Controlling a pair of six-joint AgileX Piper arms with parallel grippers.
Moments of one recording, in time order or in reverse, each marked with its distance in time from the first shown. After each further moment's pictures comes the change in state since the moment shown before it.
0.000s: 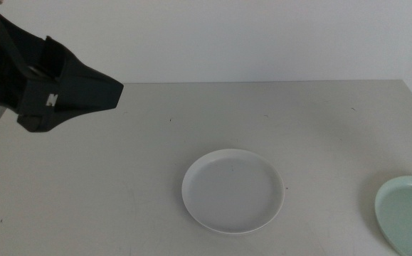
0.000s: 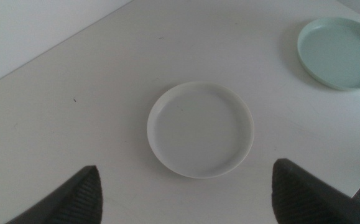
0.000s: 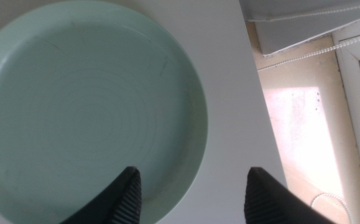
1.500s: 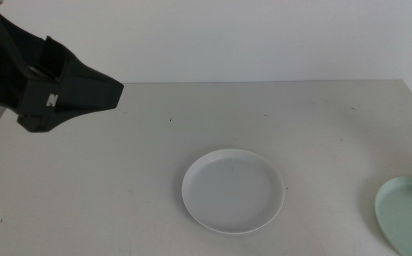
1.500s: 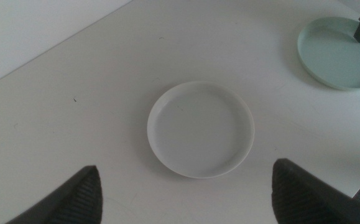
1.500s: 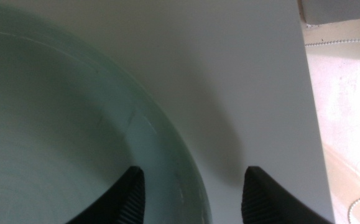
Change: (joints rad) left arm 0.000 0.000 0.000 0.001 0.000 0.000; right arm -0.080 0.434 -0.010 0.110 -0.230 -0.155
